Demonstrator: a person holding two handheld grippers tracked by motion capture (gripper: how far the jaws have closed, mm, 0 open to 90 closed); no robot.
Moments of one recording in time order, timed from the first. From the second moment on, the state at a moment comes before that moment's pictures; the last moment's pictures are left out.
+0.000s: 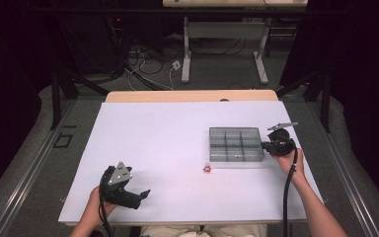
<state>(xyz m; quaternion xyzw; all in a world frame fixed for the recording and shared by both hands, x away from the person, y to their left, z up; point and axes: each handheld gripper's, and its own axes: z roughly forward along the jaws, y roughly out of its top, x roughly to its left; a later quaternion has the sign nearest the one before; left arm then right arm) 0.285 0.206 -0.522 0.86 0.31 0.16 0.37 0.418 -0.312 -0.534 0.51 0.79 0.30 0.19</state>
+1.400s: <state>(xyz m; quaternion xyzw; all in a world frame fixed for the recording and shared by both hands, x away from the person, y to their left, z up) 0.284 0.206 -0.522 0.86 0.31 0.16 0.37 0.410 -0.290 -0.535 0.50 0.81 0.27 0.14</state>
